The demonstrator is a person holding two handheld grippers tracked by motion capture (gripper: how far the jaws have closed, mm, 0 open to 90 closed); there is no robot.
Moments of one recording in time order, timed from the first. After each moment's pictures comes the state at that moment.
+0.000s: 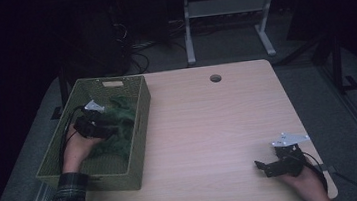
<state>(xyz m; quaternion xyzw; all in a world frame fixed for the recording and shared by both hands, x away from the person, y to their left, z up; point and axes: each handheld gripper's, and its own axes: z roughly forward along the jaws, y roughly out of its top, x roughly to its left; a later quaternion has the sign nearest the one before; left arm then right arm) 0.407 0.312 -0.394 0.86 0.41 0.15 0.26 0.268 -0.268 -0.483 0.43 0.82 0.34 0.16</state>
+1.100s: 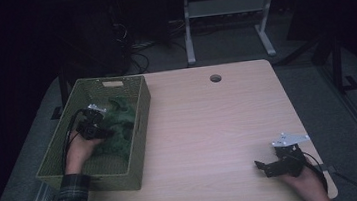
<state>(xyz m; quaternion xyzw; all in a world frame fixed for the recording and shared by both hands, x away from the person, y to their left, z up) 0.407 0.311 -0.401 0.85 0.47 0.11 0.23 0.268 -0.268 -0.483 0.43 0.82 0.34 0.16</state>
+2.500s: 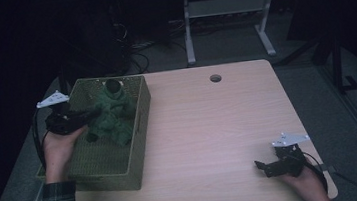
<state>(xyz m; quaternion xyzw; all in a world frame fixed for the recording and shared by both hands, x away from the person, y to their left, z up) 0.357 0.334 -0.308 0.75 0.42 0.18 0.47 0.268 -0.268 -0.483 0.43 0.82 0.34 0.16</state>
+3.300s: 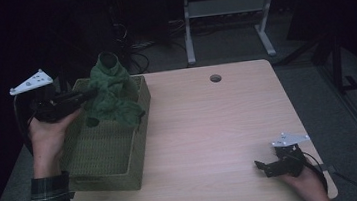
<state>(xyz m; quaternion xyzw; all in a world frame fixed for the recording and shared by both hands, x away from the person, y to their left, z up) 0.336 0.311 -0.235 0.74 0.35 0.20 0.54 0.268 -0.268 -0.483 0.43 0.82 0.34 0.16</state>
